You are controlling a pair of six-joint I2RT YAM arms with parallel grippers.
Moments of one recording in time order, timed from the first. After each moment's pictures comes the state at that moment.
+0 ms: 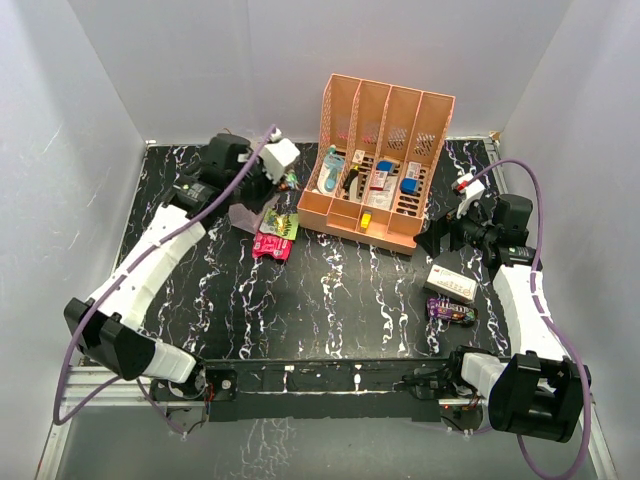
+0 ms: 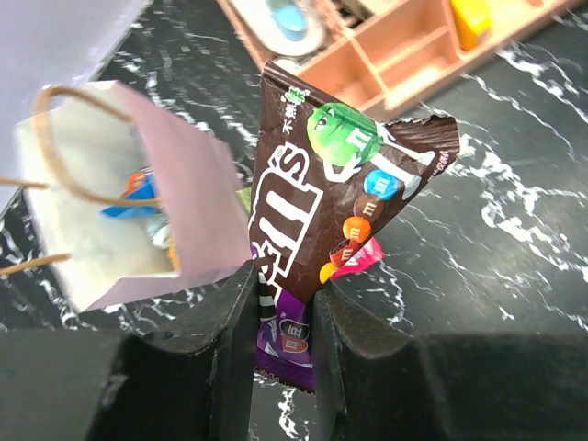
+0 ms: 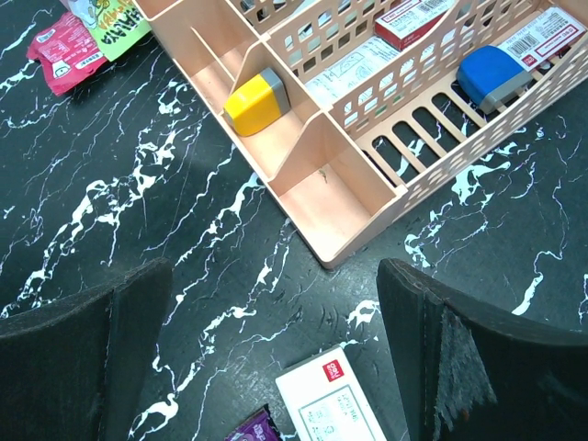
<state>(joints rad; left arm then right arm) -0.51 1.42 1.49 -0.74 0.12 0.44 -0.21 1.05 0.77 -0.29 -0.79 -0.31</state>
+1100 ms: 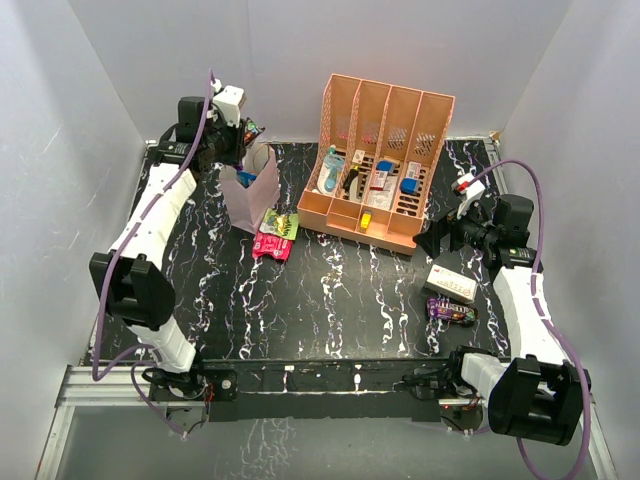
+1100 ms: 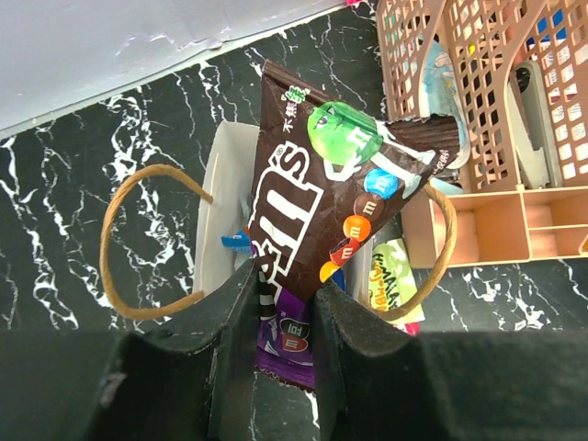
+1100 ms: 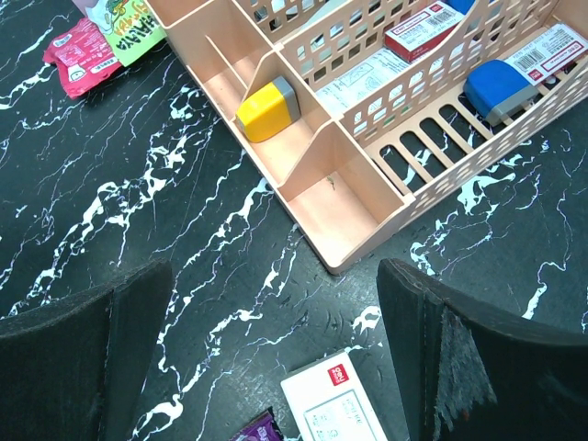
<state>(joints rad) -0.19 1.70 1.72 -0.57 0.15 0.13 -0.21 1.04 0.77 -0.29 -0.82 -0.31</state>
